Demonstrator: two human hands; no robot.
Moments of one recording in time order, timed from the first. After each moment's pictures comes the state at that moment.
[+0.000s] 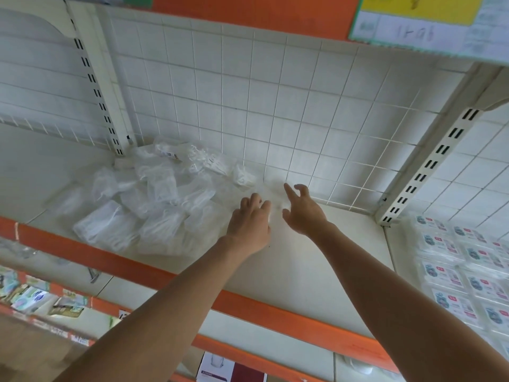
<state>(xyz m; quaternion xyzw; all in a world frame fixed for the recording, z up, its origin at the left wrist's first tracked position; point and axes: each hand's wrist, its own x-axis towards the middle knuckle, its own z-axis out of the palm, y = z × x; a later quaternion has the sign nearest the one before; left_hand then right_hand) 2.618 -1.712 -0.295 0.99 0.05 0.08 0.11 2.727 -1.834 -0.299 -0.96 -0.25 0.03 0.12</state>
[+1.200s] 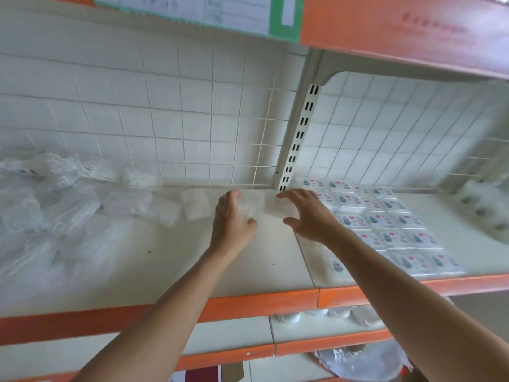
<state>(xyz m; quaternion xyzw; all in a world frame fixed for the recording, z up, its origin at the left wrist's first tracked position) 2.643 -1.849 -0.307 0.87 0.01 0.15 0.47 2.670 -2.038 -0.259 -0.98 -0.16 -0.03 0.14</state>
